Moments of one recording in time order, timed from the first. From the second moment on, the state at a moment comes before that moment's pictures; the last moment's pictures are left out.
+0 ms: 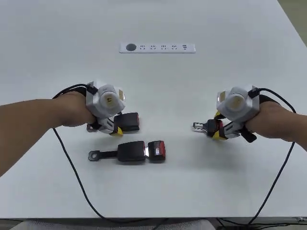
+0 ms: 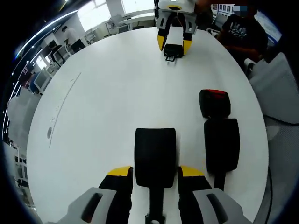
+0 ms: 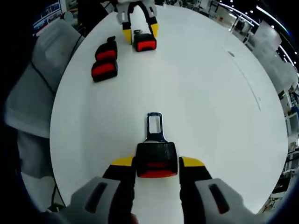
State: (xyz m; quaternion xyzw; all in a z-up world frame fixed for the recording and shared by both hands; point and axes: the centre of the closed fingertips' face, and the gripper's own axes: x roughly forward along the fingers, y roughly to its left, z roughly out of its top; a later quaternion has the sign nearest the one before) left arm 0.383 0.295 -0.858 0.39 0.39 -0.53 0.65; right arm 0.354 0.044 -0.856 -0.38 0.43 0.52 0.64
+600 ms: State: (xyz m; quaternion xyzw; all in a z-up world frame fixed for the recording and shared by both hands) left arm 0.372 0.288 -0.855 0.39 0.39 -0.54 0.64; right arm 0.361 0.049 -0.859 -0.40 0.45 0.53 0.60
